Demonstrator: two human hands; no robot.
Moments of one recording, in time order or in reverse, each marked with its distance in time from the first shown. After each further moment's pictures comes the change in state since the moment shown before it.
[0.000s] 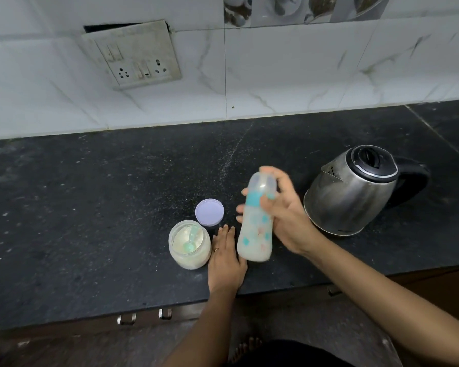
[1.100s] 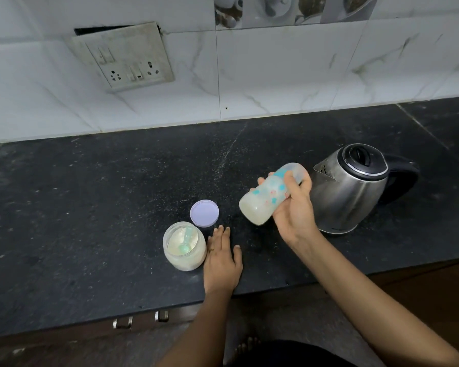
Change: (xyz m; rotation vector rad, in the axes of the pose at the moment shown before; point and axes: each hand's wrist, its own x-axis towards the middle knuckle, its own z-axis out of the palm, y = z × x) left_hand 0.001 0.003 0.001 -0.007 -0.013 -0.023; right_hand 0.009 -0.004 -0.008 0.338 0.351 -0.086
